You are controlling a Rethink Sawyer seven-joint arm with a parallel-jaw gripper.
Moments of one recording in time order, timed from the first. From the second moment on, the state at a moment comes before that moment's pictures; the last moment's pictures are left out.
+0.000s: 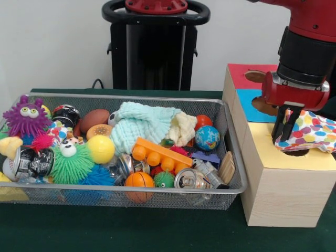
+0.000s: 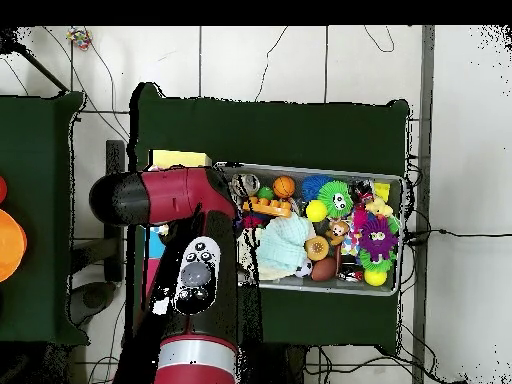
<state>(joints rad) 0.17 -0.49 -0.15 1.32 0.00 0.65 1.93</state>
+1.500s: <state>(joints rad) 0.15 -0.48 -0.15 1.19 -0.01 0.77 1.93</state>
